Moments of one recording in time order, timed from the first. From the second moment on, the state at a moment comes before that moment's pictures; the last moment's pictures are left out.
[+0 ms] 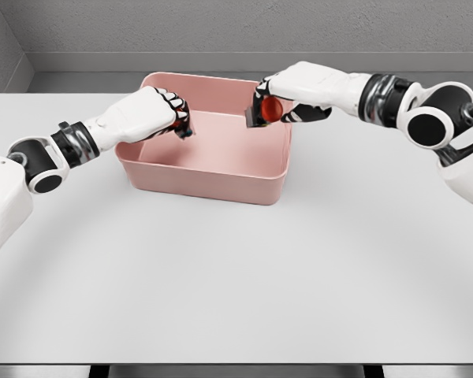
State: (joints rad) left arm -0.72 0.49 -0.63 -1.14 -0.96 -0.61 0.06; right arm -0.89 -0.58 0.75 -1.60 0.35 -0.07 0.61
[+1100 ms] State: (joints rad) left arm -0.55 0.90 -0.63 -1.37 -0.67 -0.61 0.07; right arm -0.41 -0.79 0.33 -1.62 0.34 -0.08 0.61
